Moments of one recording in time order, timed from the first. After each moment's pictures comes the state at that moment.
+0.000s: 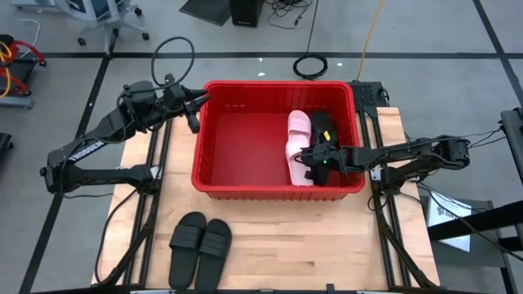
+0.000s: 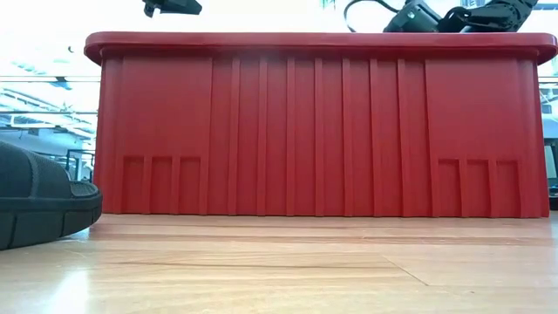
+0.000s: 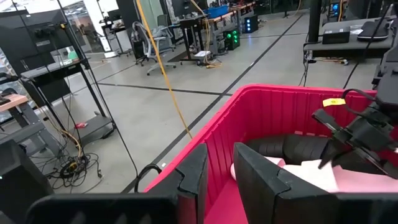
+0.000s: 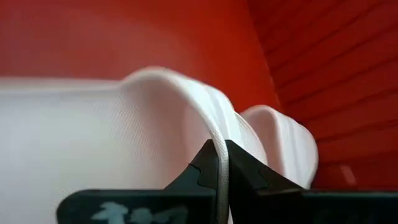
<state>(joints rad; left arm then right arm) 0.53 0.91 1.09 -0.32 -0.03 0.18 -0.14 1.29 0.56 0.02 0.47 -0.33</state>
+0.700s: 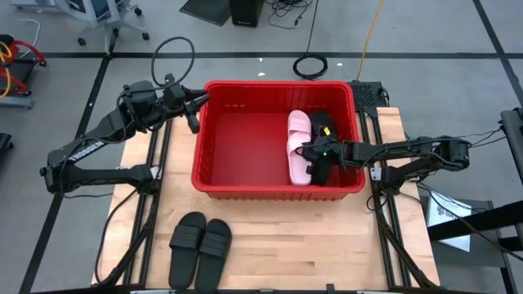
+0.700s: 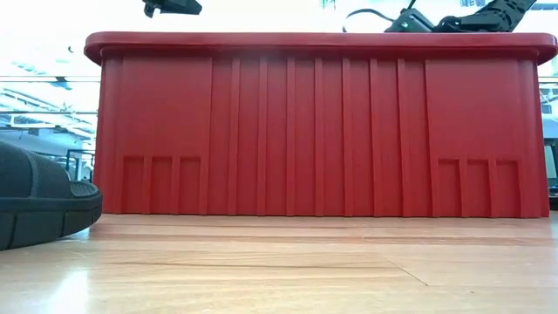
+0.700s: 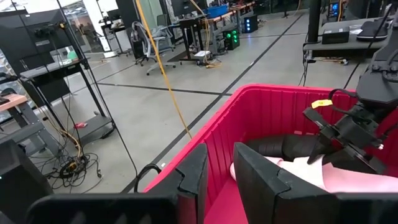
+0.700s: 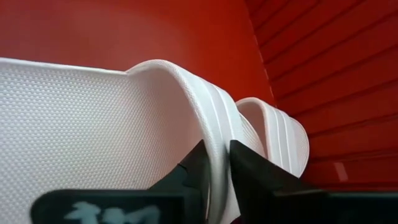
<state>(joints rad) 0.53 0.91 1.09 -0.32 -0.03 0.18 -0.23 1.29 0.57 0.01 0.41 -0.41</state>
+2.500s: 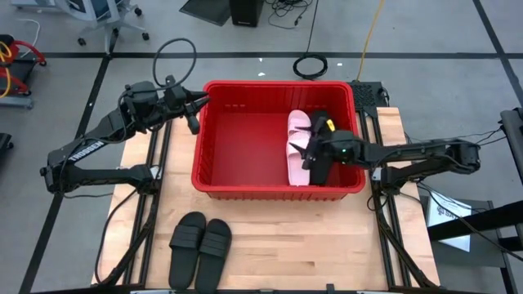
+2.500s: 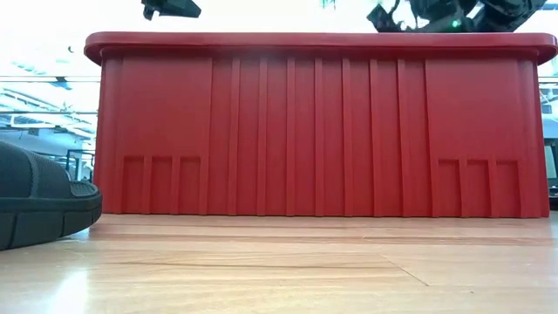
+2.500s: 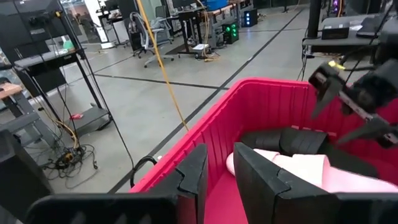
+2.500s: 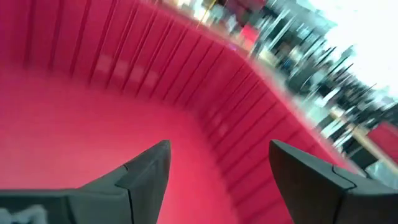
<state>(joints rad) 0.53 0.91 1.09 -0.35 -0.03 0.15 -0.19 1.16 0.56 0.39 0.31 -0.49</state>
